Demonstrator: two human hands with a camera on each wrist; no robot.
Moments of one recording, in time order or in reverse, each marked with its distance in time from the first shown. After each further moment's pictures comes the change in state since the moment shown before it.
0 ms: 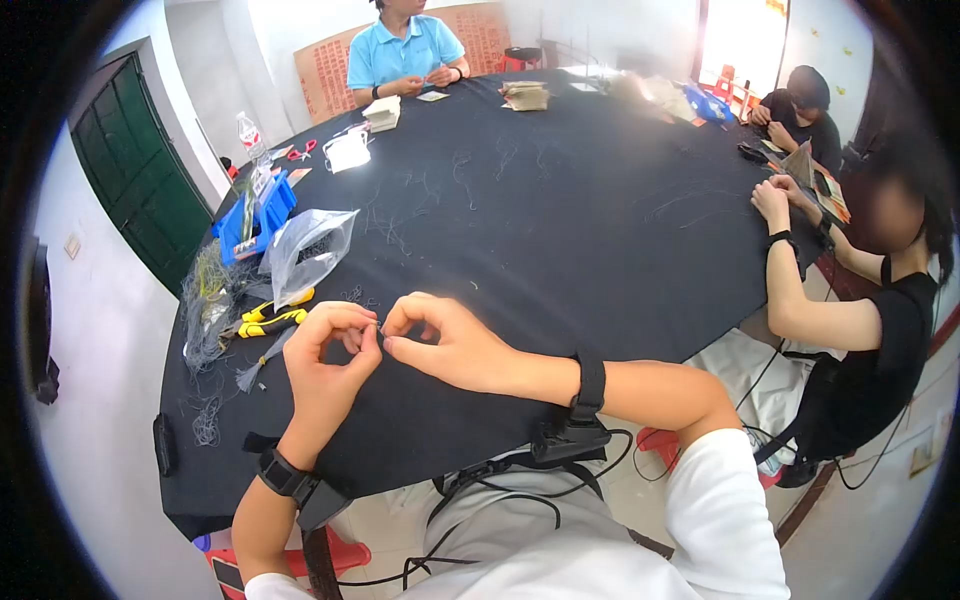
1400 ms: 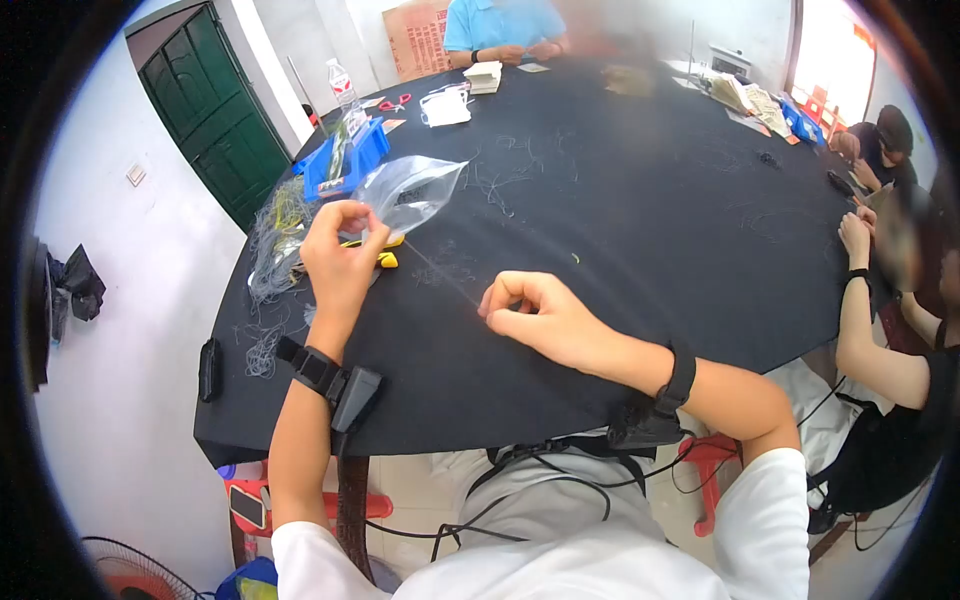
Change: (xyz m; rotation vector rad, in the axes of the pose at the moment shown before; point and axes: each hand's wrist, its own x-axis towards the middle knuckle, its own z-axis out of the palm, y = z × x) left_hand 0.030 -0.052 -0.066 0.530 0.381 0.118; right_hand 0.000 0.010 0.005 0.168 -0.126 0.200
